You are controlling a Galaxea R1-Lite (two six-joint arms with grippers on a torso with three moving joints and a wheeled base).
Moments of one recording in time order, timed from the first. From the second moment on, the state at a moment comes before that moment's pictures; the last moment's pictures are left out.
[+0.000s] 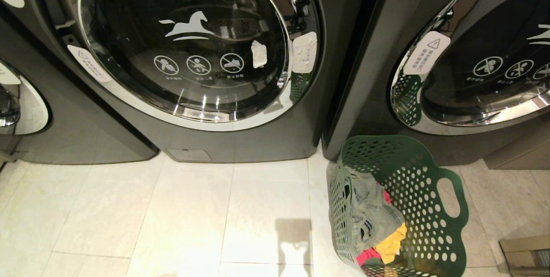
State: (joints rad) left arm 0.01 0.00 -0.11 0.29 -0.02 0.06; right arm -0.01 0.07 -0.12 0.28 0.09 -0.18
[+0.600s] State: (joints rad) left arm 0.01 0.00 0.00 -0.10 -0.02 0.06; right arm 0.00 0.00 -0.02 0.05 0.01 -0.11
